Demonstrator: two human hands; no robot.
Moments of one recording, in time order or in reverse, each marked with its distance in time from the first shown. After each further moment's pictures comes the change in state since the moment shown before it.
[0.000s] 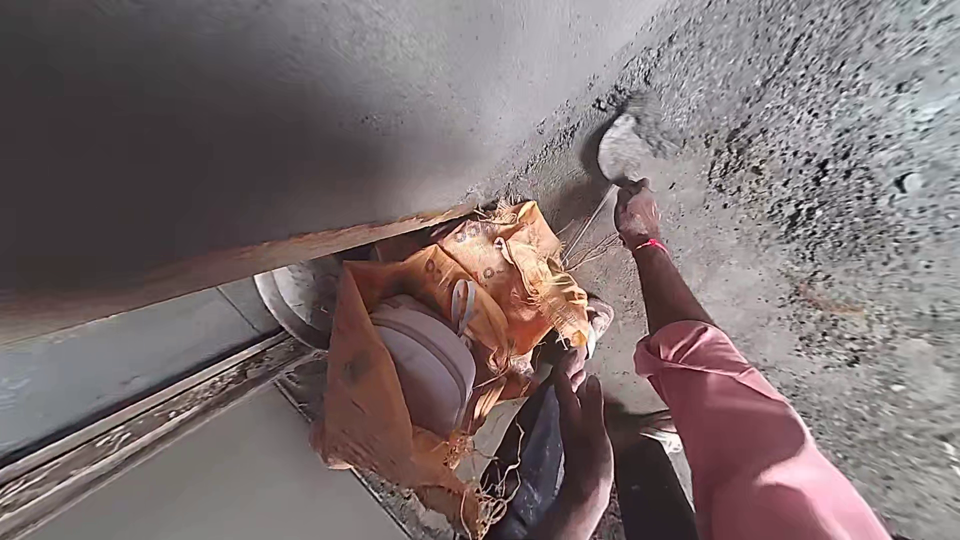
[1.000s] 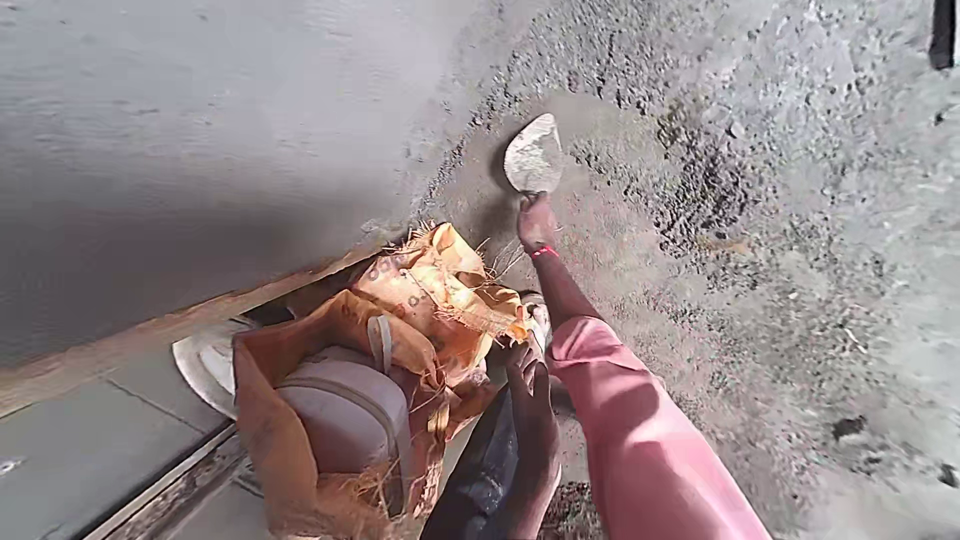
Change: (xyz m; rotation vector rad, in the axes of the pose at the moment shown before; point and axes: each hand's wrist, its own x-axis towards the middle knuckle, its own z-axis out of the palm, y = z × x) left_hand -0.004 0.002 0.021 0.139 -0.146 0.054; right_hand -0.033 0.003 0.004 0.388 0.074 0.255
